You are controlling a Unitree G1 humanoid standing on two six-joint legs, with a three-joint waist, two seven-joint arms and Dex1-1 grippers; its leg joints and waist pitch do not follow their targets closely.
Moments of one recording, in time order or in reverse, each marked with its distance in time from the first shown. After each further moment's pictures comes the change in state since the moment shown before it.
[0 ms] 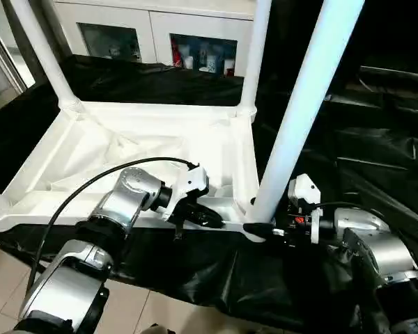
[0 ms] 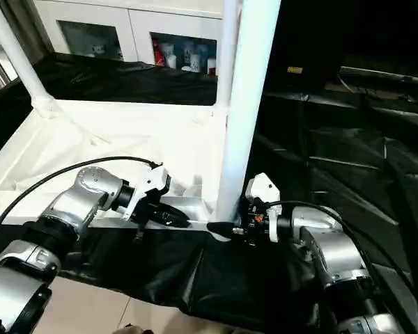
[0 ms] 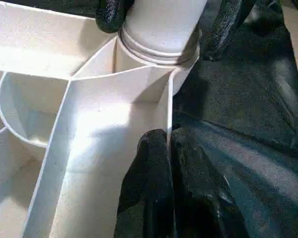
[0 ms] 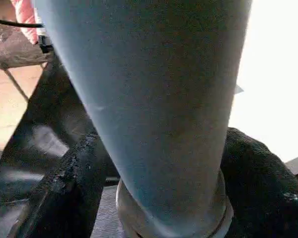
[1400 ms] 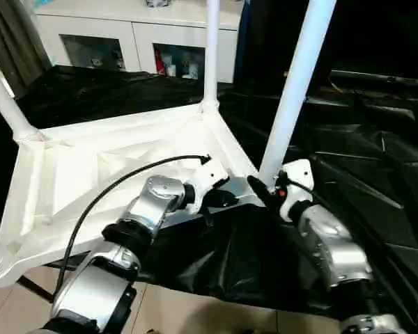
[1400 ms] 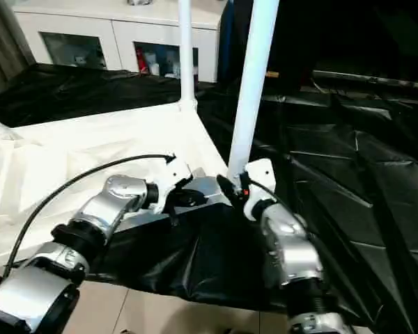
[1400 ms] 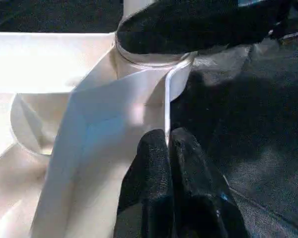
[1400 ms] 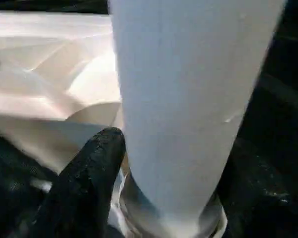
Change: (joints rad) left arm -0.026 -0.164 0.054 0.107 0.052 -0.007 0.440; right arm -0.023 0.281 -0.134 0.119 -0.141 -0.093 -0.627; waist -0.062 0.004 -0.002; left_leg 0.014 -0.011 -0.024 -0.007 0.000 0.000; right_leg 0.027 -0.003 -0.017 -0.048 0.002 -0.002
